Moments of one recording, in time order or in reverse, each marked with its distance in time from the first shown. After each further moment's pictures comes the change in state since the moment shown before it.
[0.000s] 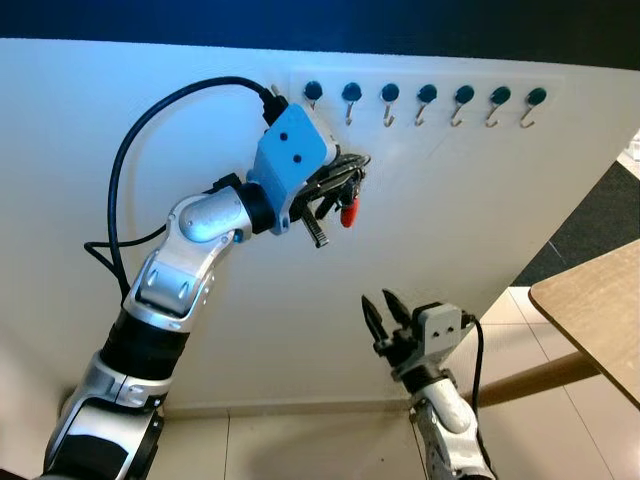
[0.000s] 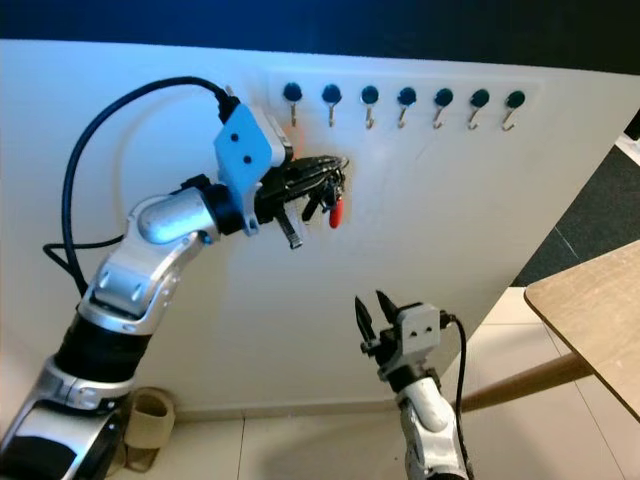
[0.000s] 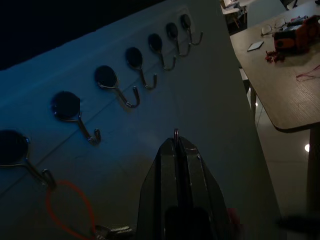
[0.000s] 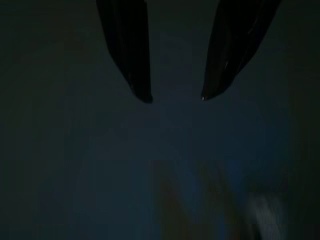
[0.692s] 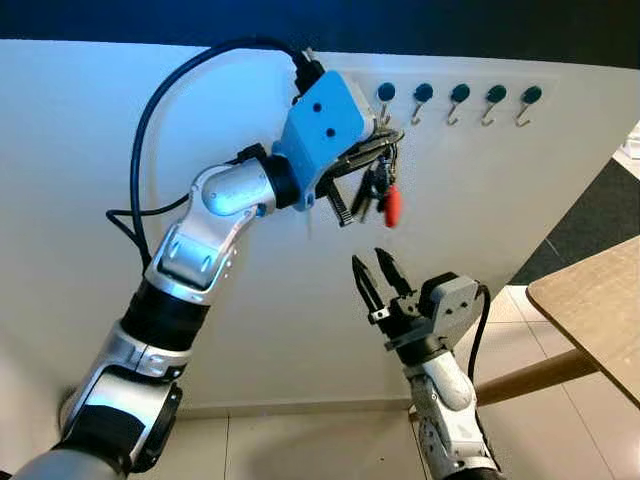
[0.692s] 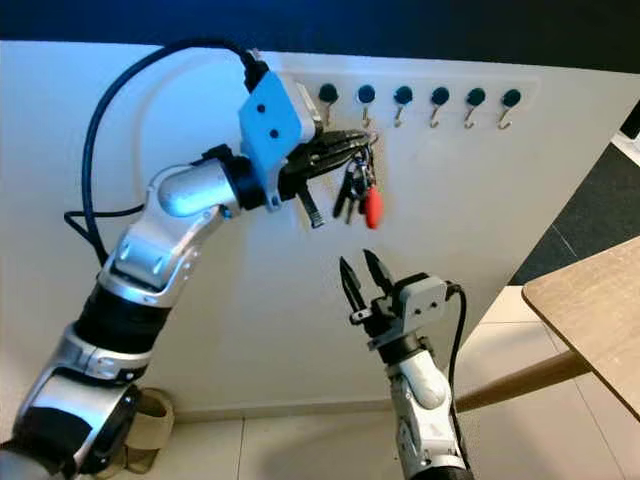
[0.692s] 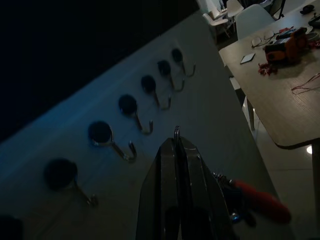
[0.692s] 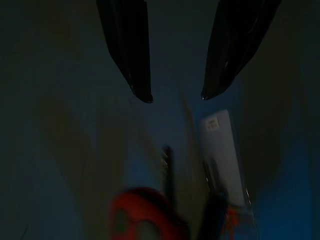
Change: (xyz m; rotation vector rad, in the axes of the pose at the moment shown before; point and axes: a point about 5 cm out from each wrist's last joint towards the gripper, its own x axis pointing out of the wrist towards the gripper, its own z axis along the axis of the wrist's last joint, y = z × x) left arm 0.025 0.011 0.016 0.035 -0.043 -0.024; right arm 0.018 0.017 0.030 0.090 -0.088 0.053
